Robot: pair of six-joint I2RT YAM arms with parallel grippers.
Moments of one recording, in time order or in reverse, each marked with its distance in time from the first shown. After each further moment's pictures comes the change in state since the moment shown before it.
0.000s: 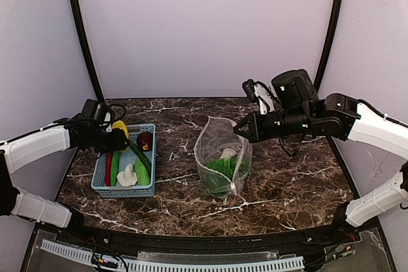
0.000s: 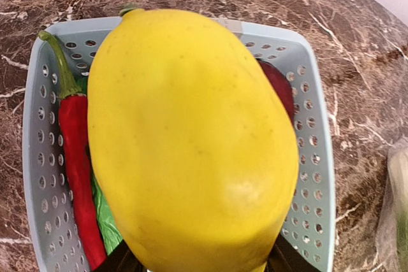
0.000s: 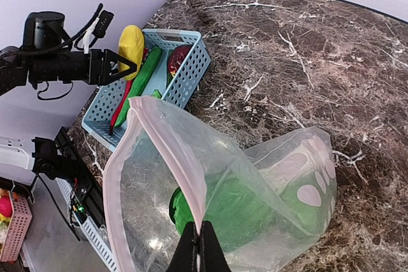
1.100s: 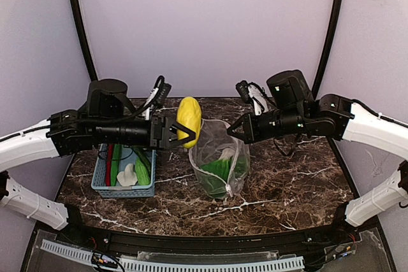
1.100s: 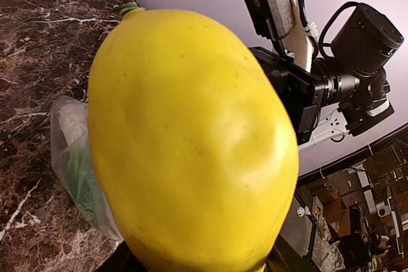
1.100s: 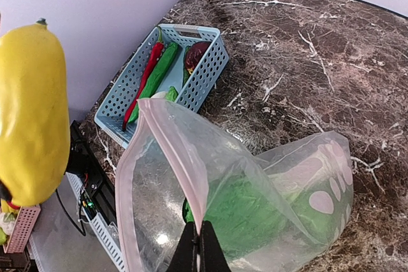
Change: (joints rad) left arm -0.690 -0.130 0.258 0.169 0.279 -0.258; right arm 0.000 0.034 0.000 0.051 -0.076 -0.008
